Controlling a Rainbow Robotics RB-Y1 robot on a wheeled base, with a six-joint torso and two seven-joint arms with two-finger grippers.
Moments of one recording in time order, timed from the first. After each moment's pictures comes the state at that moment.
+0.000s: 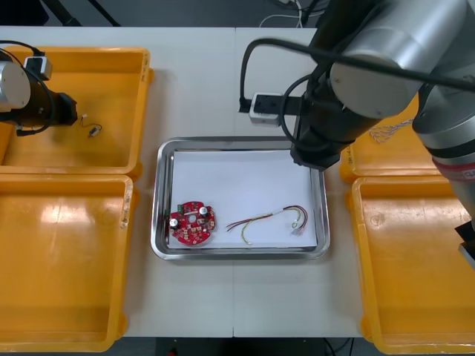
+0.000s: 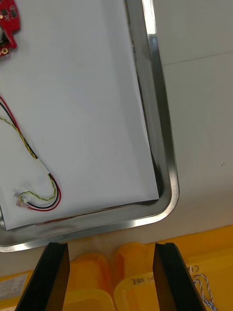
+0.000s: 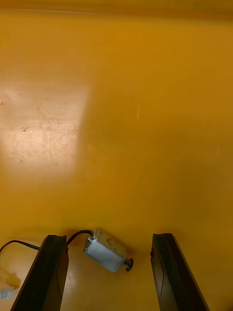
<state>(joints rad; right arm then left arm) -0.88 -0.51 0.41 -1.93 -0.74 1.92 2.03 -0.83 0.73 -0.19 -0.89 0.69 0.97 -1.51</state>
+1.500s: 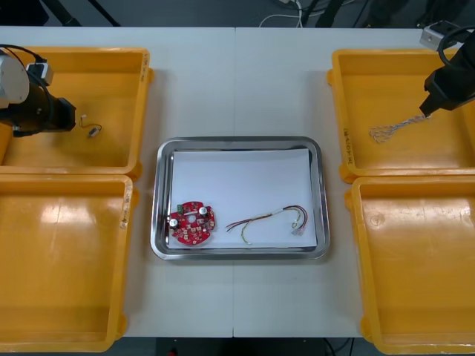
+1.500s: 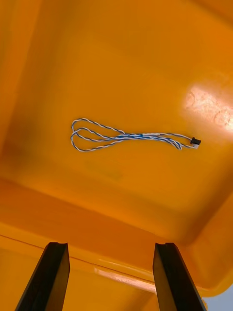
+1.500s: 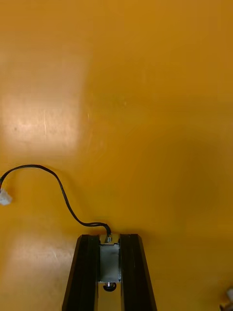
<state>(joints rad) -0.93 -0.61 -0.16 -1.33 -0.47 1.92 1.98 -0.85 0.73 -0.17 -0.89 0.67 1.10 -1.51</state>
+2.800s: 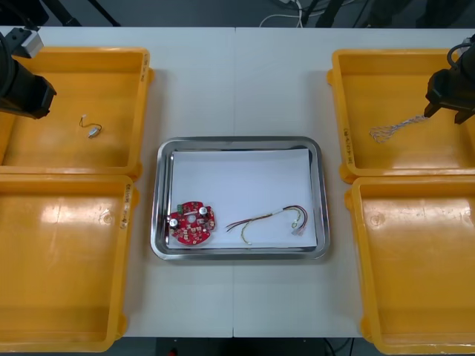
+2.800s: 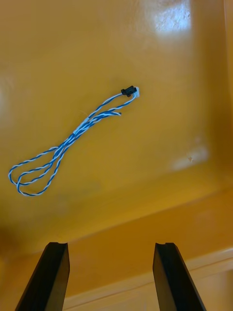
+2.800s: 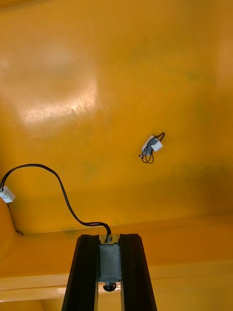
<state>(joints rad) -1.02 -0.61 -0.16 -1.00 -0.37 1.77 1.36 -0.74 0.75 0.06 -1.54 0.62 1.75 -1.62</state>
